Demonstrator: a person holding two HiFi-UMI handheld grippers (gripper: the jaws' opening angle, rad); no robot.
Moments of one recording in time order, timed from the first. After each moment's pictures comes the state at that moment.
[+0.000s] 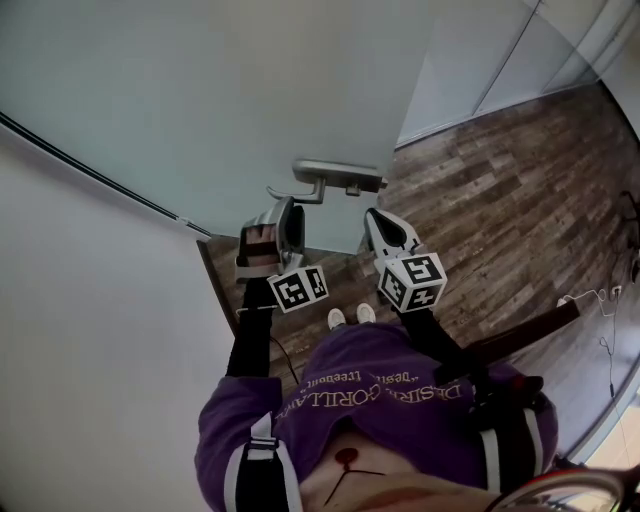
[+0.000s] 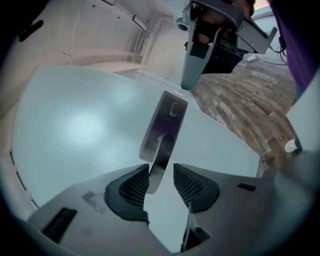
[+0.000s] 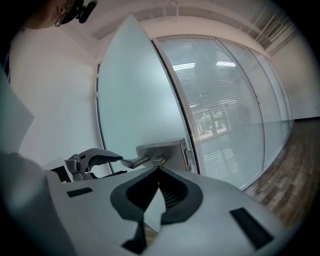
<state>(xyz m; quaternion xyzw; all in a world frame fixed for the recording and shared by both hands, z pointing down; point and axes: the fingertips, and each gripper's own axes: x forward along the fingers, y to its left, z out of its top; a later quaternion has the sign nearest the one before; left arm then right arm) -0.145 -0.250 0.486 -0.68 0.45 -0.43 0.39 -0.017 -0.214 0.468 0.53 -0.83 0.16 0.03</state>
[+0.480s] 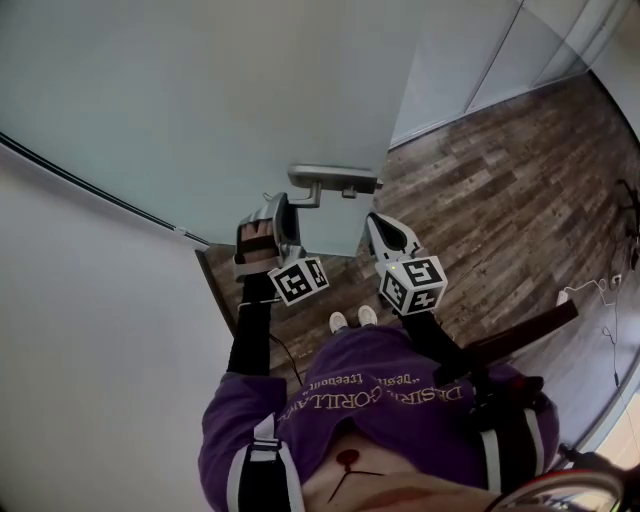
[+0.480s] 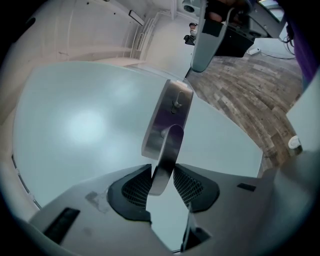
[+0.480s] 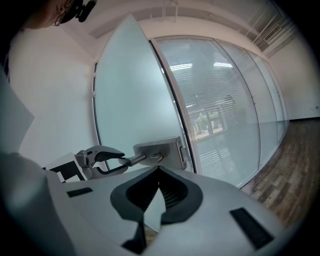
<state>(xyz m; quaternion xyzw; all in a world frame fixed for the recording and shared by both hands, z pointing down) -0.150 -0.271 0.486 -0.66 0.46 -0.45 0.39 -0.011 -0.208 0.472 0.54 -0.82 0.17 0.03</state>
